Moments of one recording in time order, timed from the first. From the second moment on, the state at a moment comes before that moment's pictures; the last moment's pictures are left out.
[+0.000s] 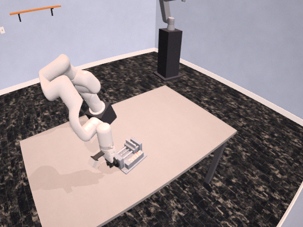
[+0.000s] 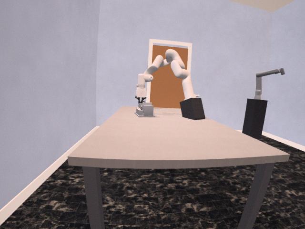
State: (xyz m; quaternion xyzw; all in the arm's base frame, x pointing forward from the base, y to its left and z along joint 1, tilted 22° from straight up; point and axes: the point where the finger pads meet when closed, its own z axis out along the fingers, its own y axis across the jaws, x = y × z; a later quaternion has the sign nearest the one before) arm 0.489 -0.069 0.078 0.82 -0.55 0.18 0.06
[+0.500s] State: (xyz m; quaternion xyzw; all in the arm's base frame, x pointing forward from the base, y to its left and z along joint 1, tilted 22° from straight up) arm 0.460 -0.081 0.075 0.82 -0.55 0.18 0.06
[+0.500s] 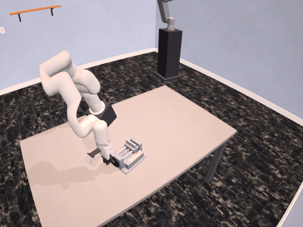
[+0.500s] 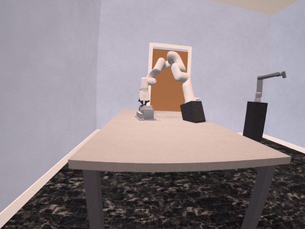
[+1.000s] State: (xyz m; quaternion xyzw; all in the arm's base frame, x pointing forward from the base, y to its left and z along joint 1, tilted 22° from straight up) arm 0.450 -0.092 0.059 0.82 -0.55 0.18 0.06
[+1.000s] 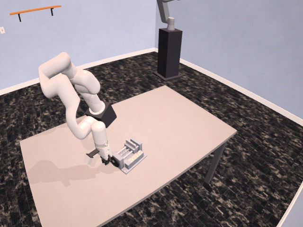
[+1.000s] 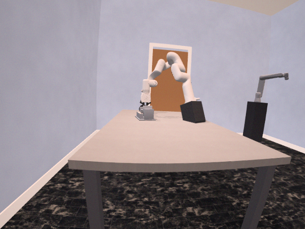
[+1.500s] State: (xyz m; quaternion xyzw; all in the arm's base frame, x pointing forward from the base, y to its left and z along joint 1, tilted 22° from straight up) arm 0.452 -0.097 0.043 0.82 -0.55 0.18 0.06
